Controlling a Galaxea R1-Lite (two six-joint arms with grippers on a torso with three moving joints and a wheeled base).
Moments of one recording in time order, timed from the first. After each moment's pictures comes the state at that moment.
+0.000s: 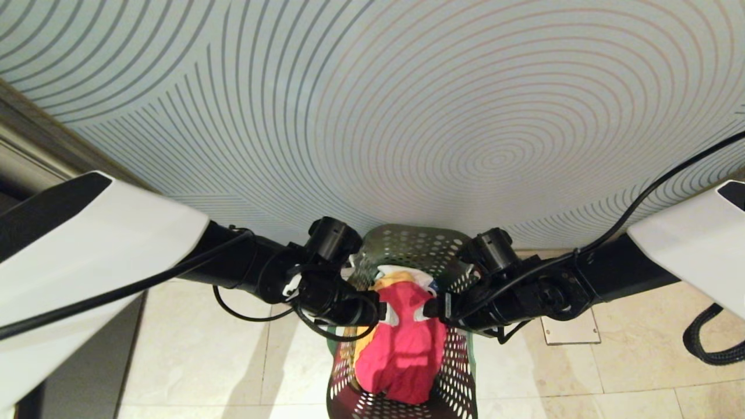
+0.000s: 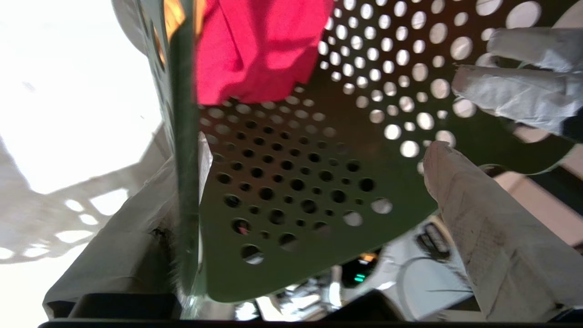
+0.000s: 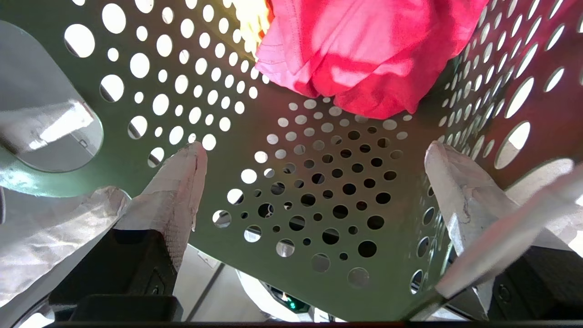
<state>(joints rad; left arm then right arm) -0.64 2.12 -1.32 0.13 -0.19 -0.38 0.50 2.12 -1.17 -0.06 0.21 0.63</state>
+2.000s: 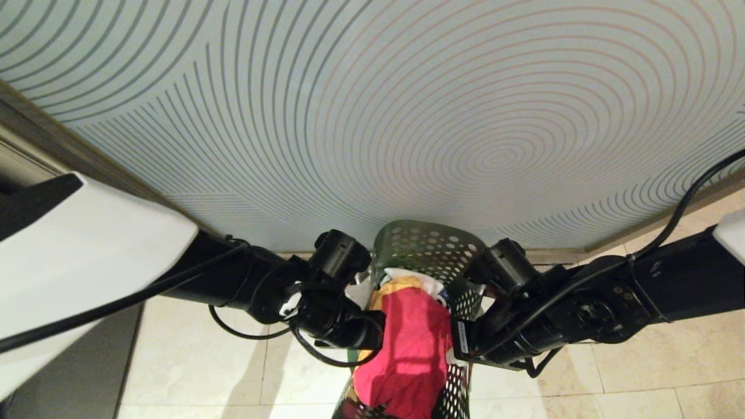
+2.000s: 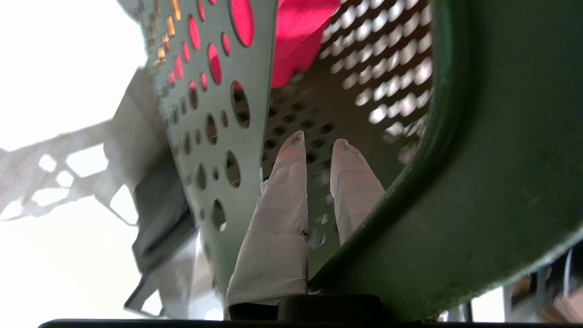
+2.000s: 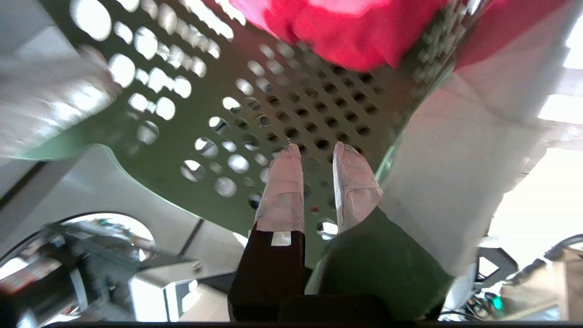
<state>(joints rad) -0.72 2.04 -1.21 0.16 -0.19 -0.43 0.61 1.93 -1.05 0.12 0.18 0.65</state>
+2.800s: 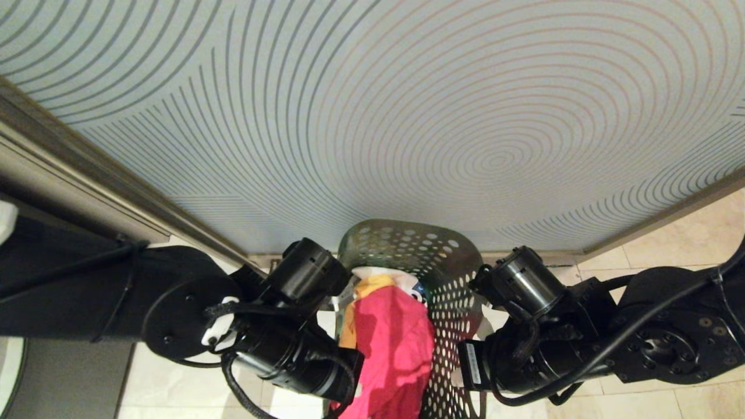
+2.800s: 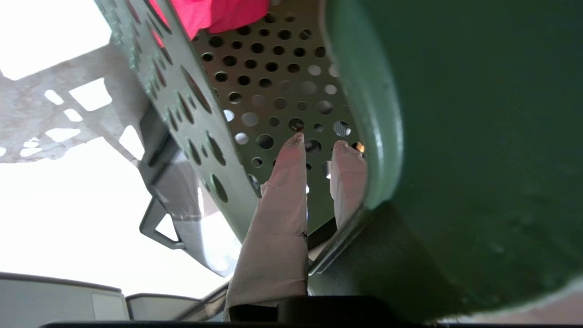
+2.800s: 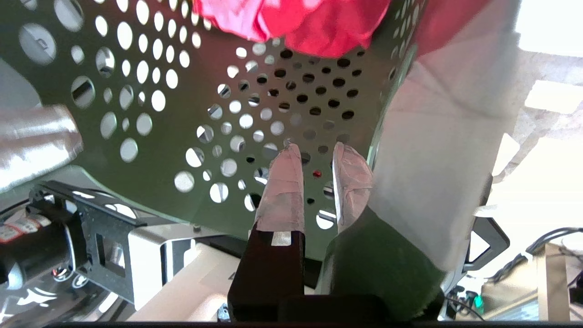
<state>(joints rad) -0.80 1.79 -1.06 0.34 -0.19 -0.41 0.72 1.78 -0.96 0.16 0.11 0.69</state>
